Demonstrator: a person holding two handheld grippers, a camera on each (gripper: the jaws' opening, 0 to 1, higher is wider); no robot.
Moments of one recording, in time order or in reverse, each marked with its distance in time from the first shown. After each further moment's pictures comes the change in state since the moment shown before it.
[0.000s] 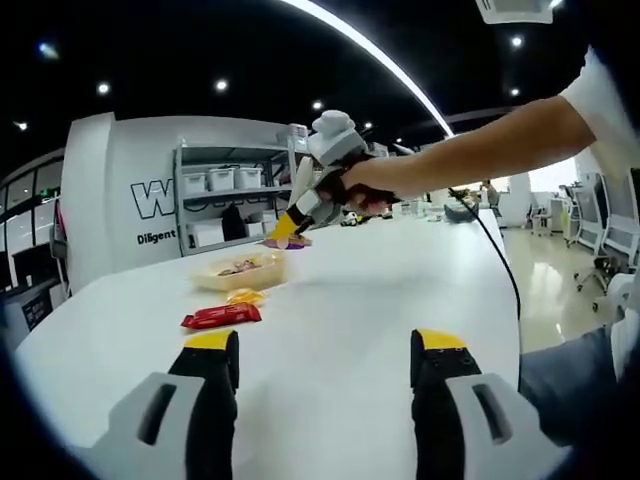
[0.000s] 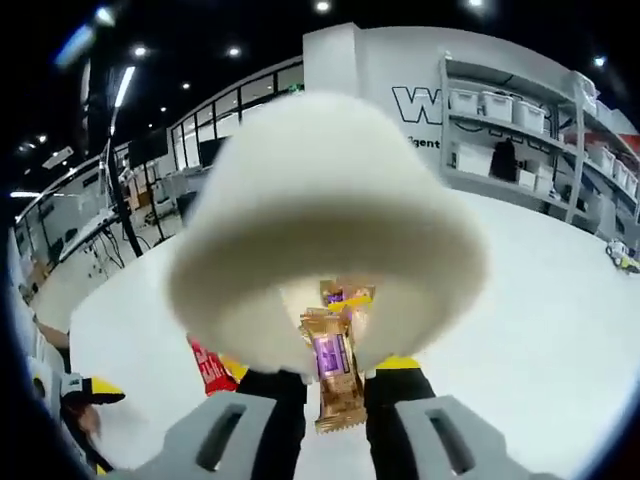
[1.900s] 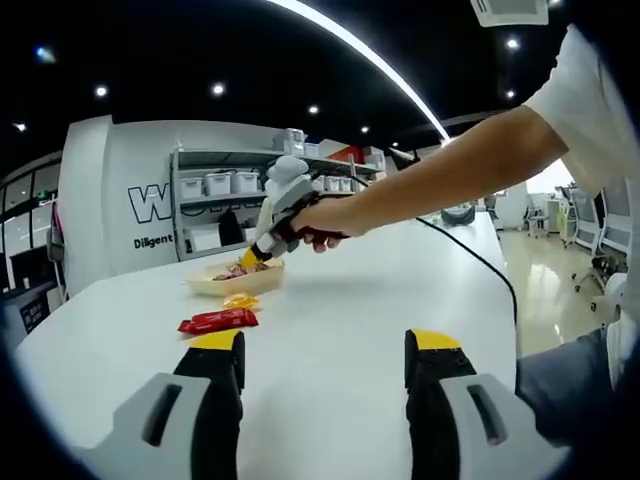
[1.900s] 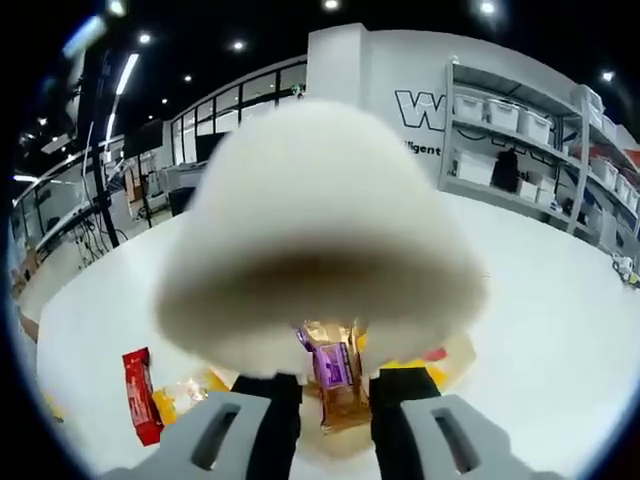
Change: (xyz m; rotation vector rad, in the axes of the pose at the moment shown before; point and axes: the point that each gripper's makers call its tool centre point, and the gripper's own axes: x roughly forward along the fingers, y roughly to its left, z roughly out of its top) left arm 0.000 -0.004 0.003 0.001 -0.022 -0.015; right arm 0.075 -0.020 0.008 0.071 -0.043 0.010
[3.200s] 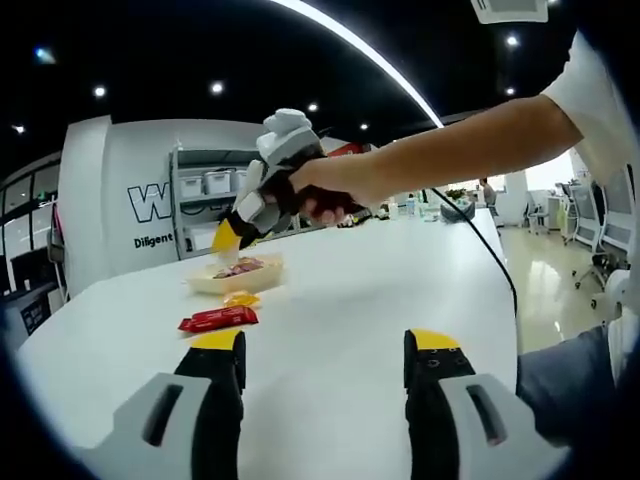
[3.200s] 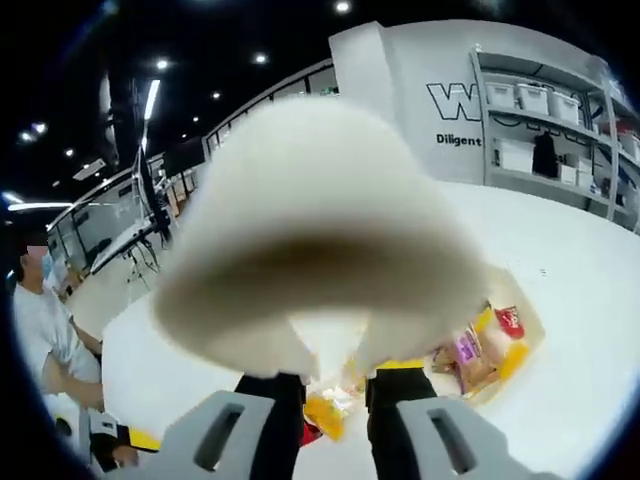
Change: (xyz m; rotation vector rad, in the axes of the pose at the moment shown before) left arm 0.000 0.000 -0.002 0.009 0.010 0.001; right arm -0.039 0.110 0.002 -0.025 0.051 0.219
